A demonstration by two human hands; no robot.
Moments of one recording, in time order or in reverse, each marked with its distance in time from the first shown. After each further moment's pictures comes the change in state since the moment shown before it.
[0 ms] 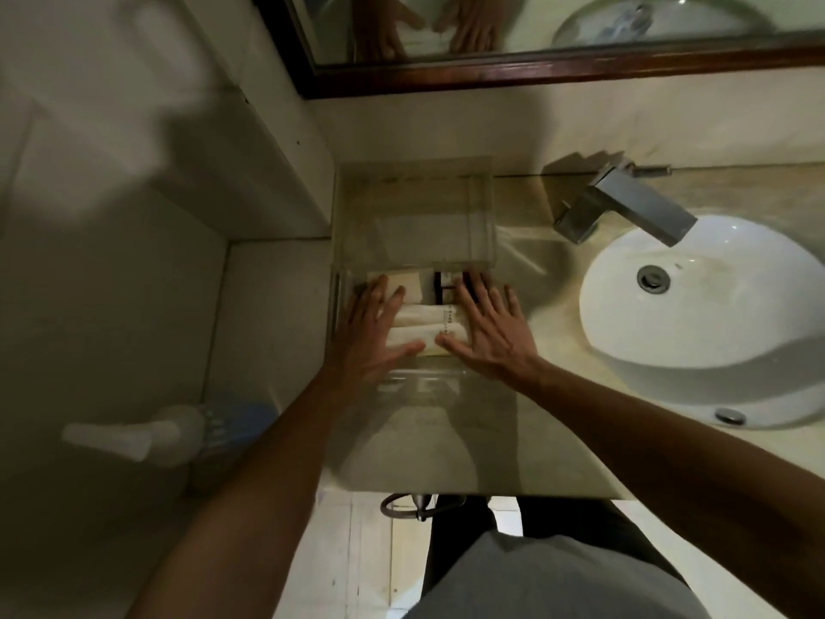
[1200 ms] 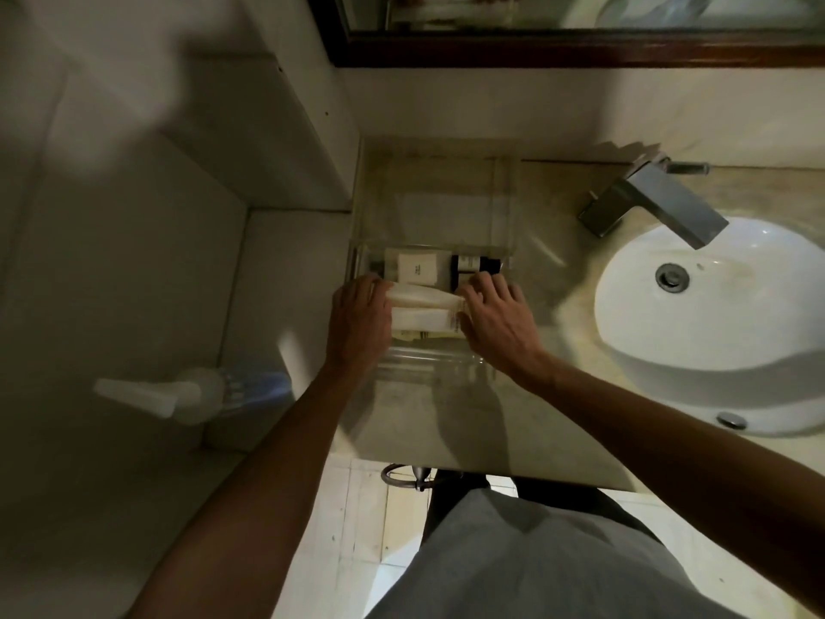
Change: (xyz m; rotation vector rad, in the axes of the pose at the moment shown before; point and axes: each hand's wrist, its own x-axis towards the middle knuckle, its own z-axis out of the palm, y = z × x) left_hand -0.029 0.003 -0.018 0.030 0.289 -0.097; right_hand -0.005 -0.017 -0.017 -0.111 0.141 -0.181
